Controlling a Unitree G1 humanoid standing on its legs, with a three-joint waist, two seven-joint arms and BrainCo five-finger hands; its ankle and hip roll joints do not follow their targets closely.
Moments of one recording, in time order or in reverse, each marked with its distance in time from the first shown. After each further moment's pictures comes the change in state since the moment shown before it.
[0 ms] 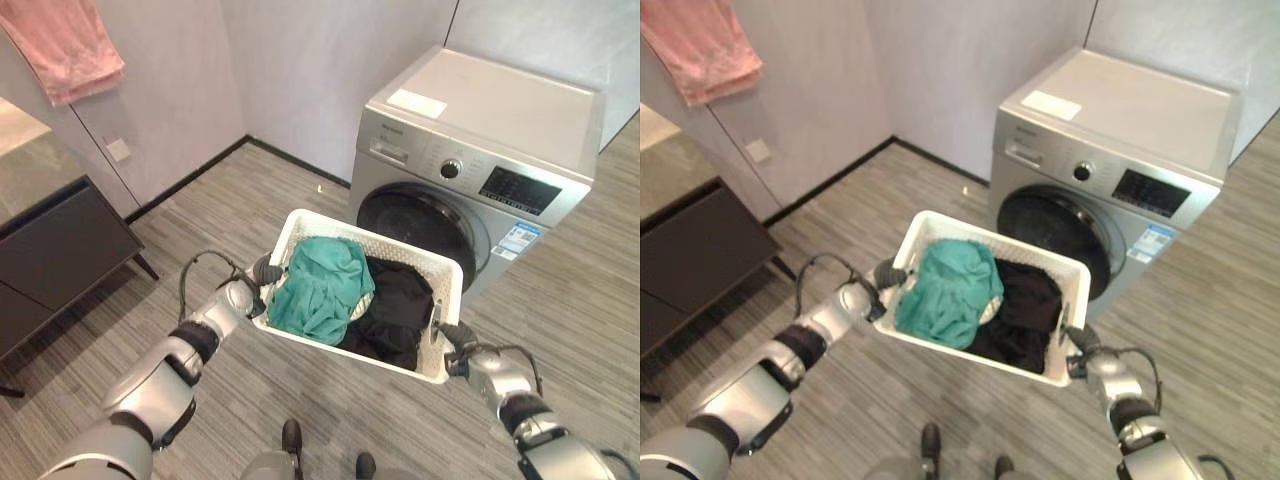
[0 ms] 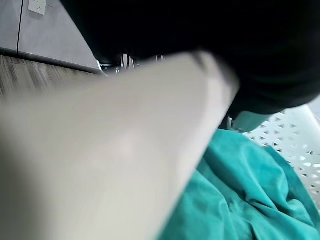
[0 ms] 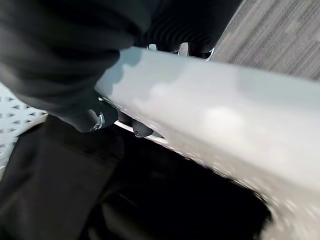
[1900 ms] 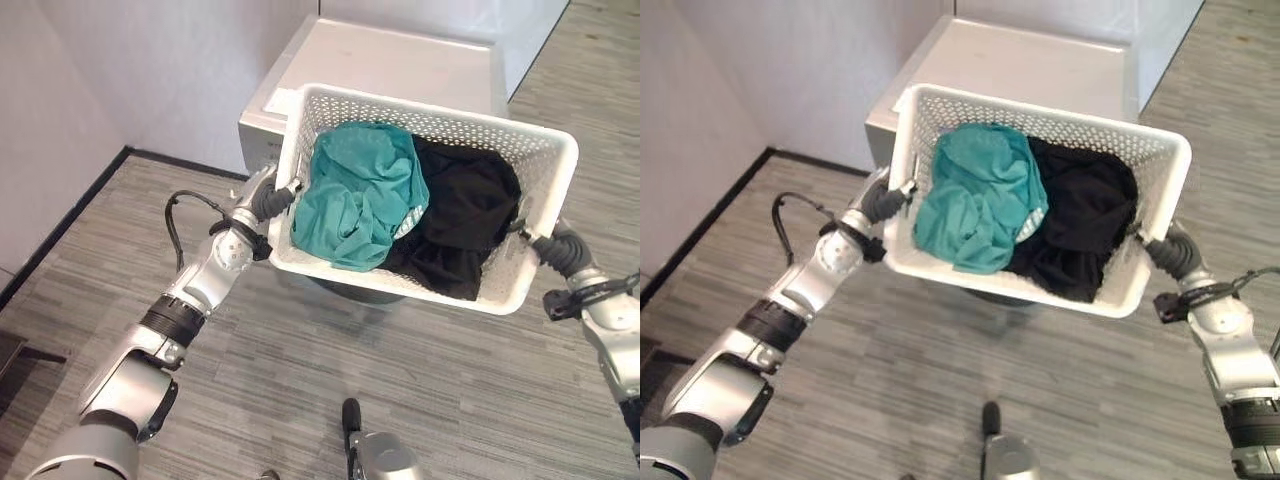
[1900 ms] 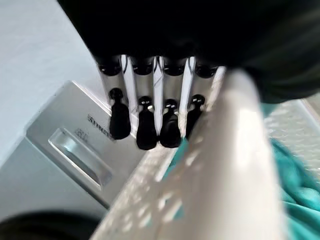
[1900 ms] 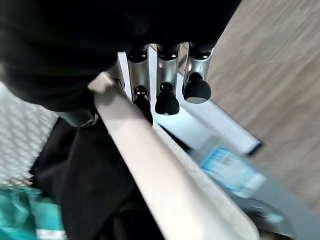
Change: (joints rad) left arm -0.189 0.119 0.200 -0.239 0.040 -0.051 0.011; right arm 0.025 -0.504 -0.267 -0.785 -0.099 0.019 0.113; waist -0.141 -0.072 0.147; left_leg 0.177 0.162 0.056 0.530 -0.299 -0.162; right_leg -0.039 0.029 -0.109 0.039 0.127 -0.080
